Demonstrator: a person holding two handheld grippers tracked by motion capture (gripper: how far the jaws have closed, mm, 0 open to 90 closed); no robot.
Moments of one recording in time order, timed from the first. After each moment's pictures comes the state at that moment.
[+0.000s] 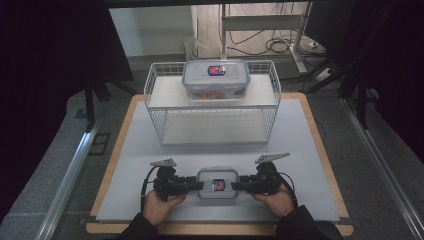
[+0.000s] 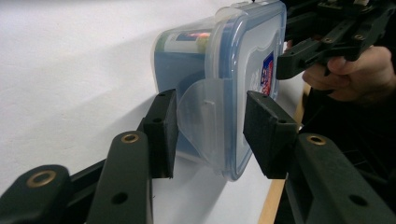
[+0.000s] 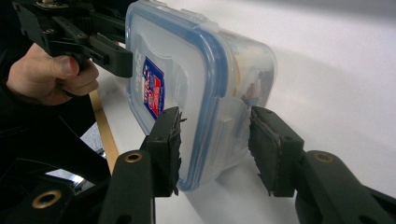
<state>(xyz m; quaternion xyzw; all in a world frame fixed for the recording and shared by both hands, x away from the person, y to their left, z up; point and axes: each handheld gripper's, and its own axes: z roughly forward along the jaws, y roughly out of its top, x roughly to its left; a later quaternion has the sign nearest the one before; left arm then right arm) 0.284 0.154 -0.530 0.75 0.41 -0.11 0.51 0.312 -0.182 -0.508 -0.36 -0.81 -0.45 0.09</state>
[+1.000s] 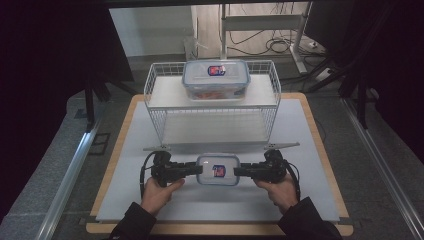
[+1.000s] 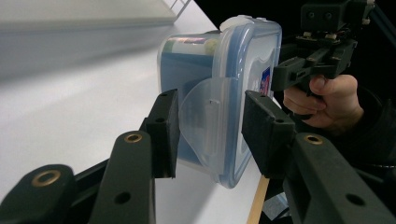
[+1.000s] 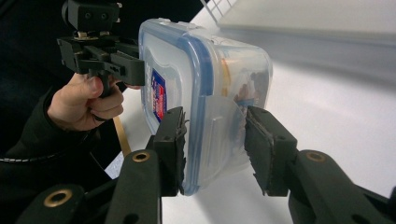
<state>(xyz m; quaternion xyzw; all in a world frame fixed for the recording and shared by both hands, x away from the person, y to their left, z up) 0.311 0.161 -0.497 0.71 0.41 -0.12 0.56 0.330 -0.192 -0.477 -0.38 -0.76 -0.51 0.12</state>
